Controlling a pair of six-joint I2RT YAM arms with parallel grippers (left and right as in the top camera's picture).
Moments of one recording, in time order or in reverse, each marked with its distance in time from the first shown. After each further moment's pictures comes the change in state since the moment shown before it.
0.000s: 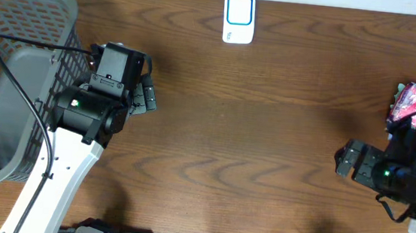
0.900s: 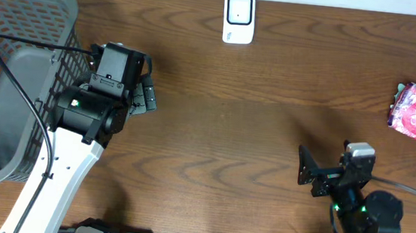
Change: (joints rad) left arm 0.000 0.000 0.000 0.000 0.000 0.000; right arm 0.217 -0.740 -0.902 1.033 -0.068 -0.087
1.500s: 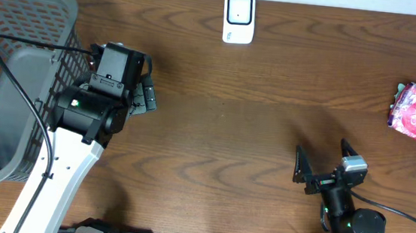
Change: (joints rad) left arm 0.000 0.000 0.000 0.000 0.000 0.000; right arm 0.000 -0.225 -0.308 0.332 0.016 0.004
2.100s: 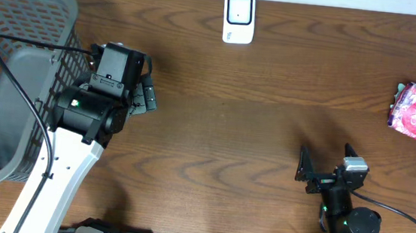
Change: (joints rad) left arm 0.000 0.000 0.000 0.000 0.000 0.000; right arm -0.005 -0.027 -0.050 -0.024 0.090 0.000
